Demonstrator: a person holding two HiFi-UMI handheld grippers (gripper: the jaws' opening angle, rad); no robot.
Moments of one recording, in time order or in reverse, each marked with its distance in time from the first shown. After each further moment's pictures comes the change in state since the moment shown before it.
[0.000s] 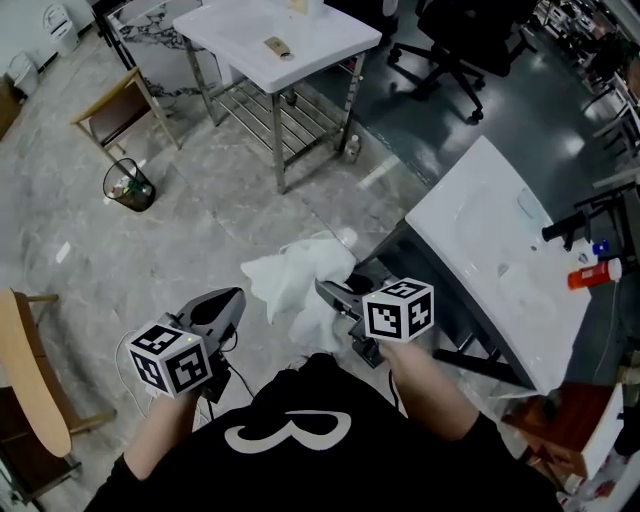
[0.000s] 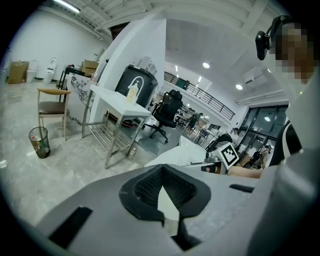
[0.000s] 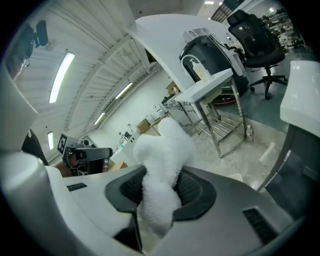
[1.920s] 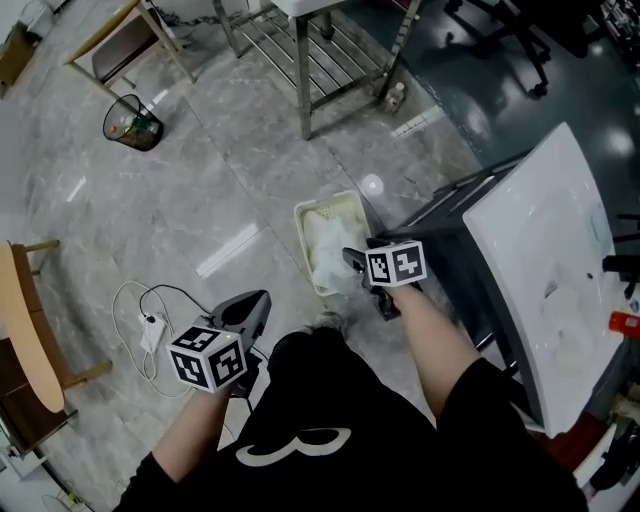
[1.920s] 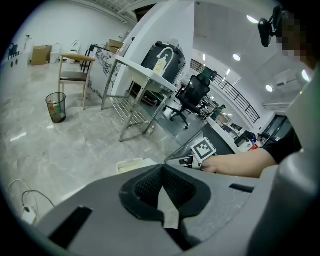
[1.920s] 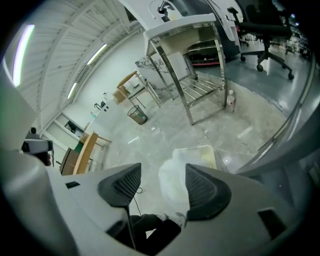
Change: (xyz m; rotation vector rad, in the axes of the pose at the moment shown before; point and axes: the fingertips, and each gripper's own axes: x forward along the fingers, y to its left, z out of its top) left arm 0.118 0.089 -0.146 -0.212 0.139 0.185; right arm 0.131 -0.256 -0.137 0.022 0.406 -0.224
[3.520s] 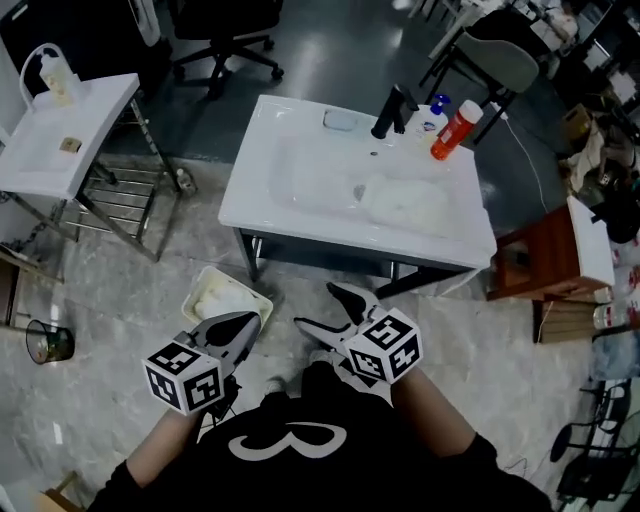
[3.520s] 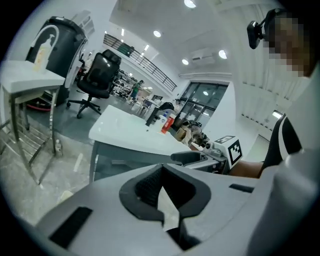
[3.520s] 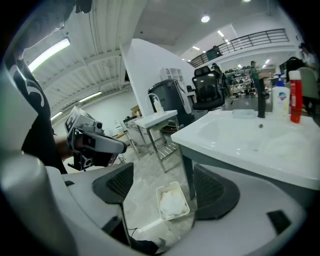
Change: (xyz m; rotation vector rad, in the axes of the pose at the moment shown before) left arm -0.031 -0.333 0.002 0.608 0.273 -0.769; right arm -0.406 0.106 -0.100 0.106 -0.678 -0.344
